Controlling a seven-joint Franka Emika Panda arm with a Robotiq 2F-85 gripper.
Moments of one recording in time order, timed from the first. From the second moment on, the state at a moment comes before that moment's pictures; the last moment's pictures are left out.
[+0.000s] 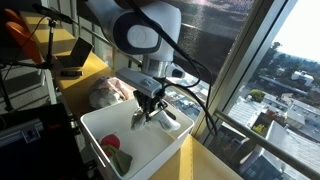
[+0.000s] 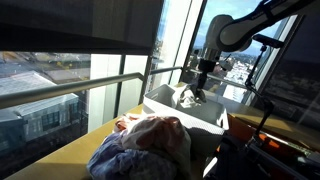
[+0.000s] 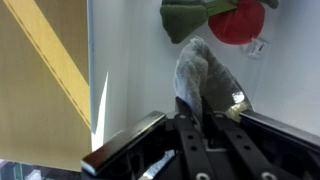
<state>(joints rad) -0.18 0.16 -0.04 -2.18 -0.11 2.35 -0.41</state>
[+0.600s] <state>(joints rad) 0.02 -0.26 0.04 -2.27 -0.11 2.20 -0.39</state>
